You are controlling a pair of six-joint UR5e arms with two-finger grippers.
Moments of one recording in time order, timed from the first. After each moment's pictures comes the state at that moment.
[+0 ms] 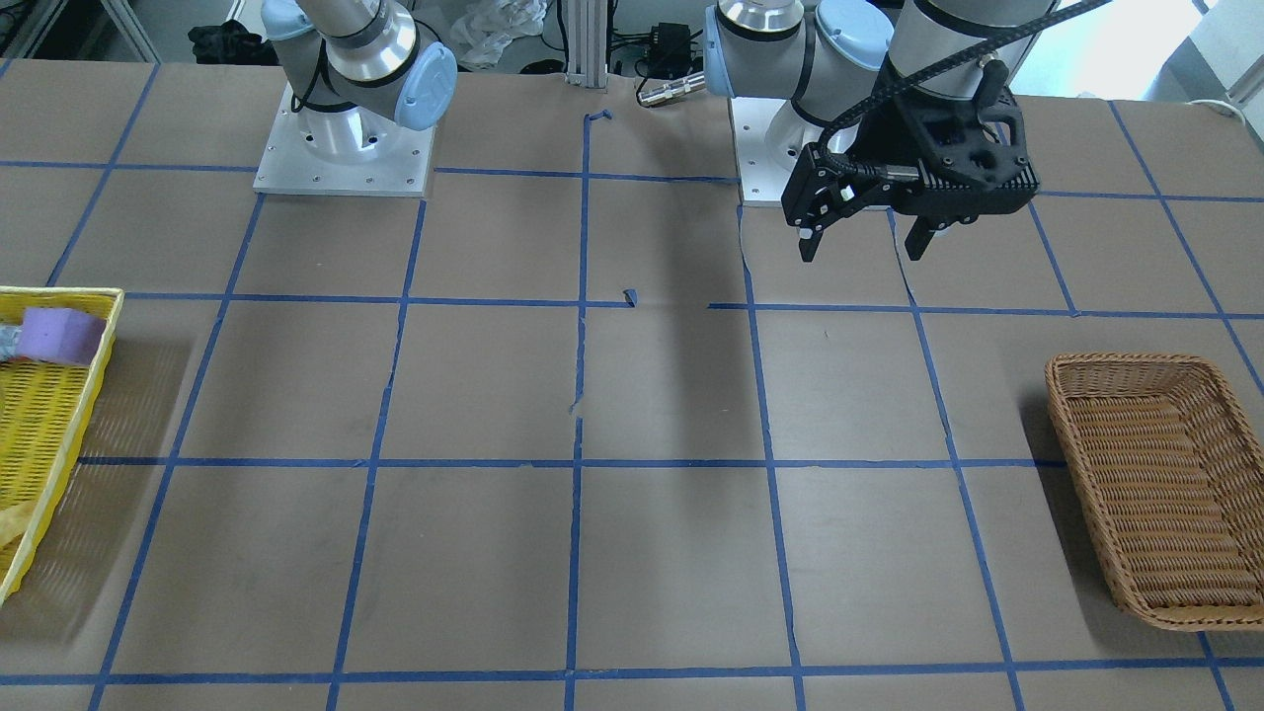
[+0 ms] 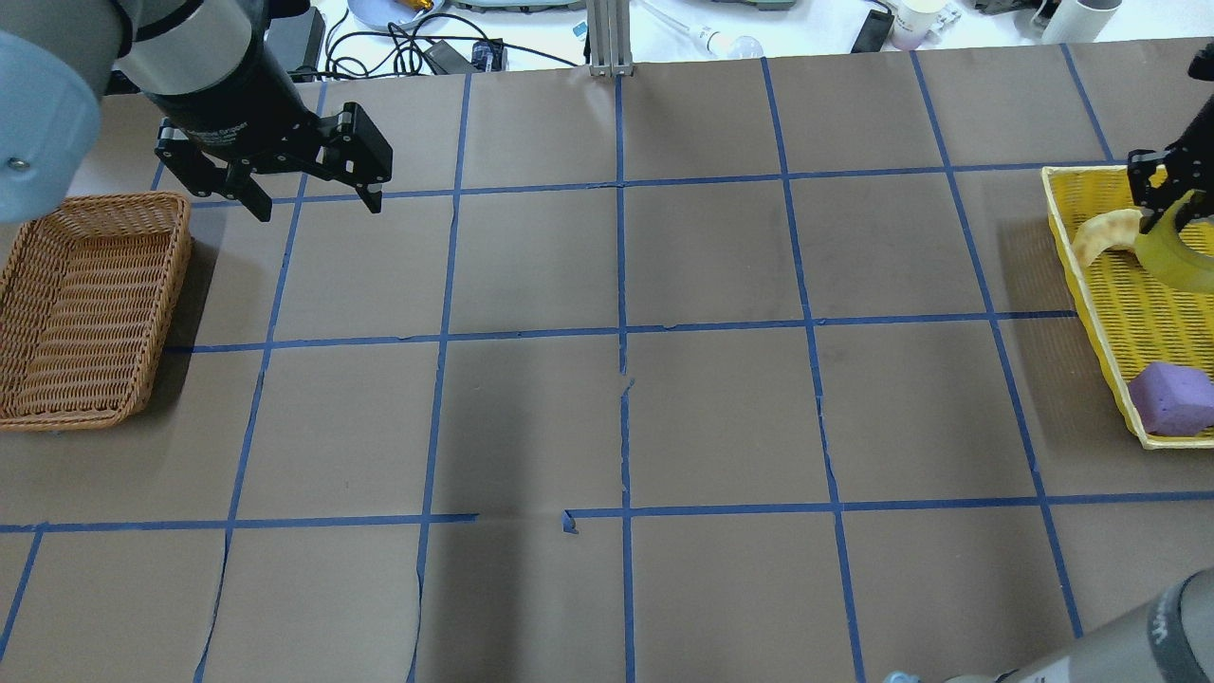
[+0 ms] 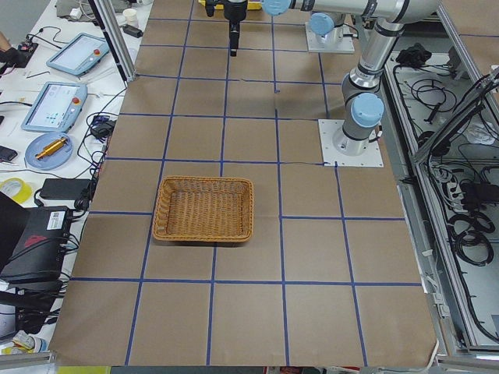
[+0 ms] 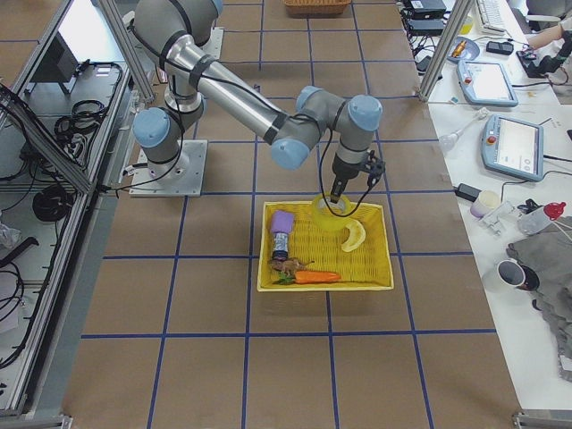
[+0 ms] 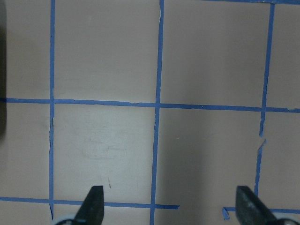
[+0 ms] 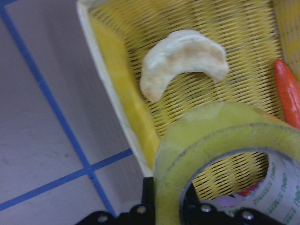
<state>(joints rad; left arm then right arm) -1.59 -1.56 -1.53 -1.55 1.58 -0.07 1.11 -1.25 1.56 -1.87 -1.72 -0.11</state>
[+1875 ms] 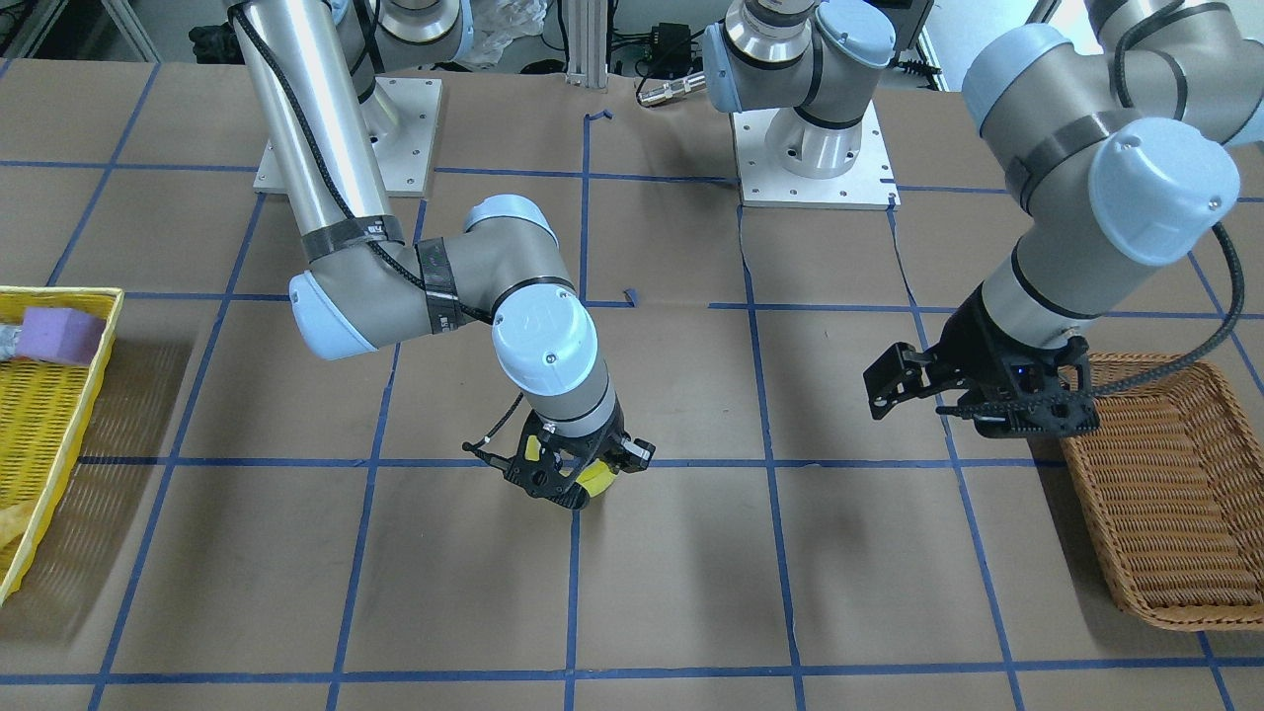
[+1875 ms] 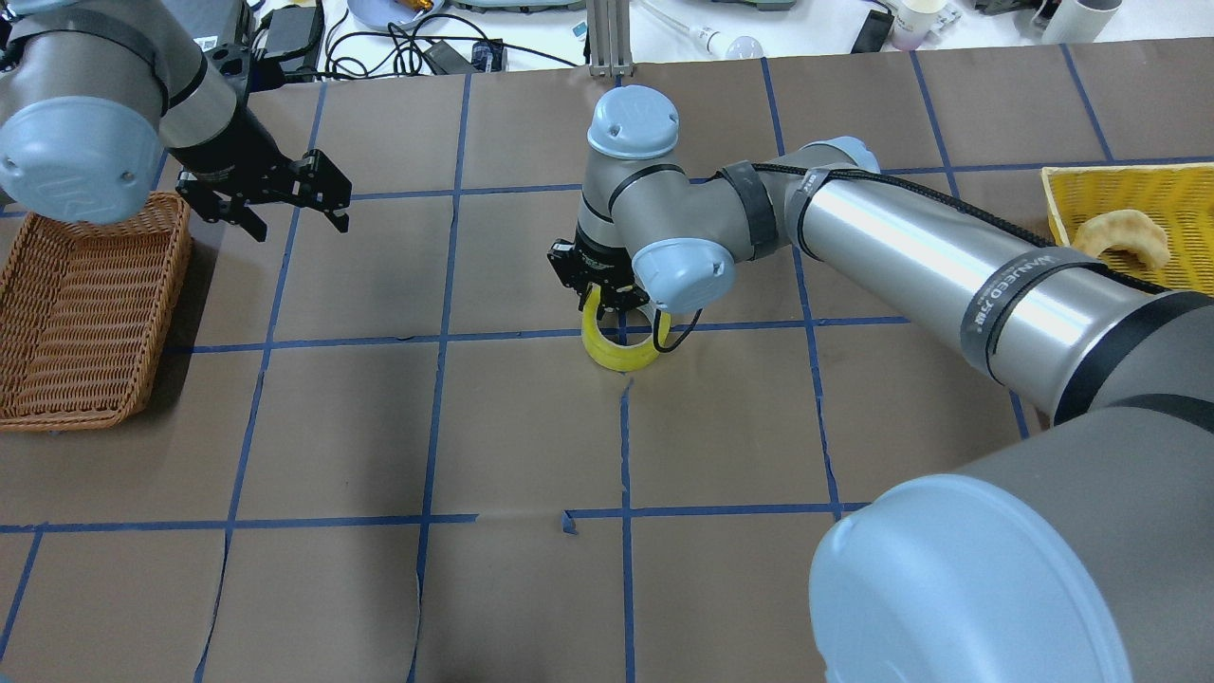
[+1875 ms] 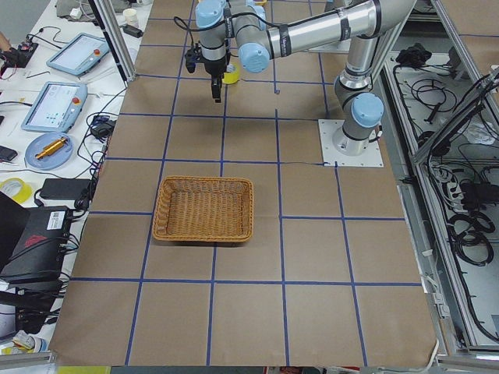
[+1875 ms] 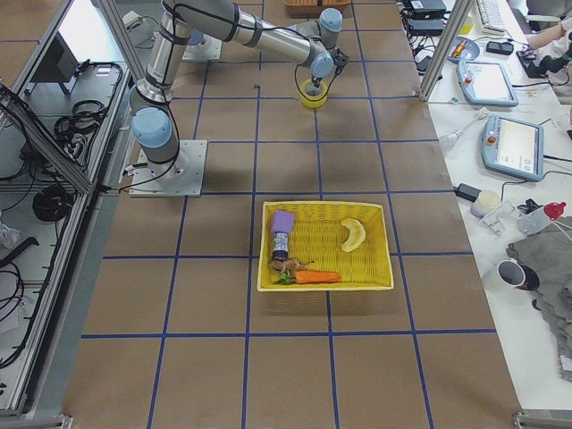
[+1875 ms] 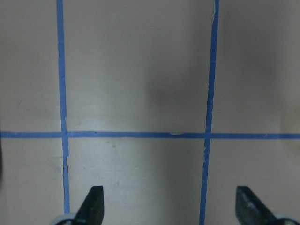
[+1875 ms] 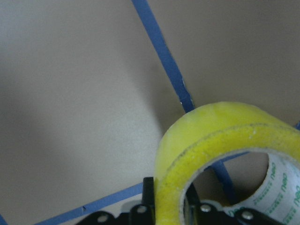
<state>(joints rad) -1.39 -1.79 -1.63 -1.28 1.47 0.09 1.92 -0.98 1.55 -2.18 -1.38 0.82</state>
